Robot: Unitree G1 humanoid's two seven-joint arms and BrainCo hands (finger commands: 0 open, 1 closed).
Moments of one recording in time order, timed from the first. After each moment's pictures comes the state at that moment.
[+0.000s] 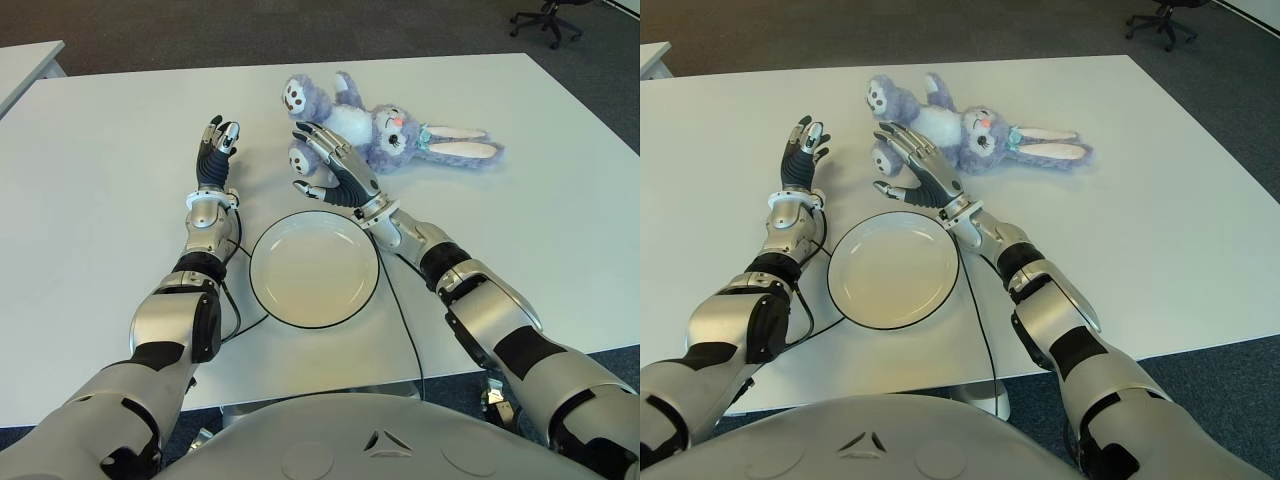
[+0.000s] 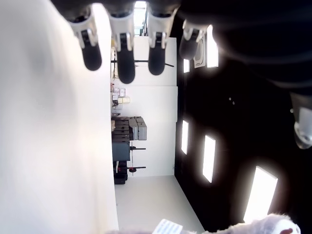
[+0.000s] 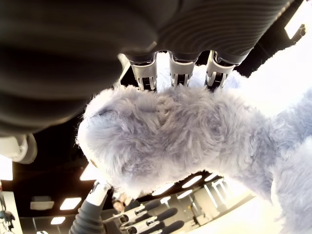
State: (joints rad) left arm -0.64 0.16 0.22 1.15 -0.12 -0.52 0.01; right arm -0.75 -0.16 0.58 1.07 -0.76 -0.79 -0.69
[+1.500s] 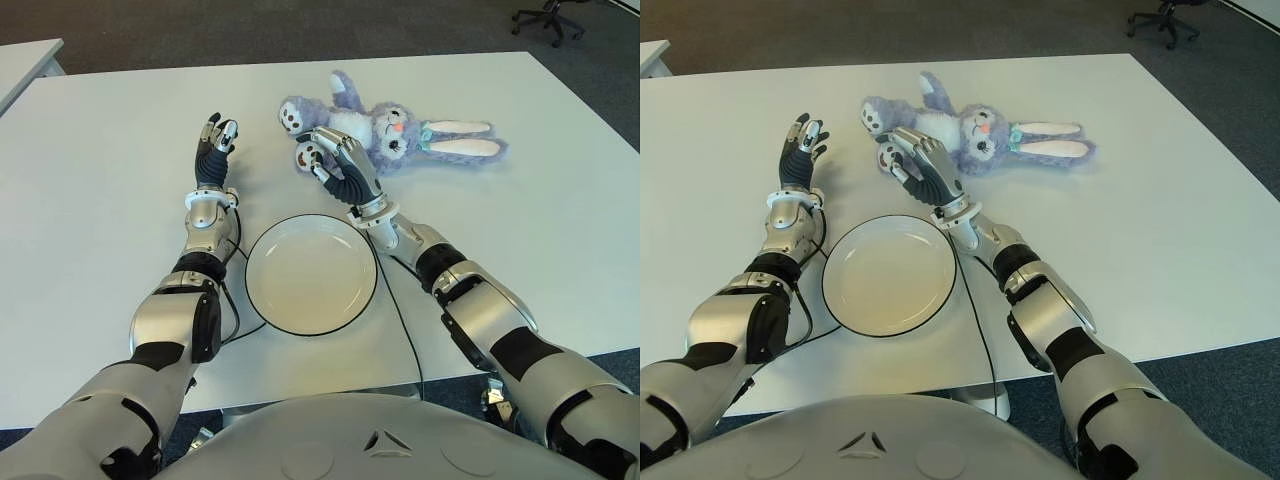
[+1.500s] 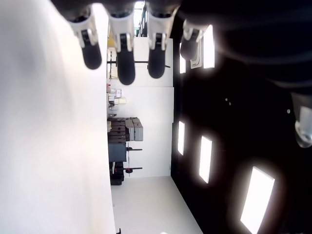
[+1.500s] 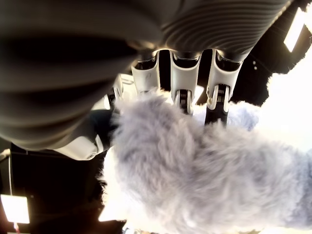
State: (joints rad) left arm -0.64 0.16 0.22 1.14 -0.12 -0.54 0.01; right arm -0.74 -0.13 0.56 1.08 -0.71 -0.91 -0.83
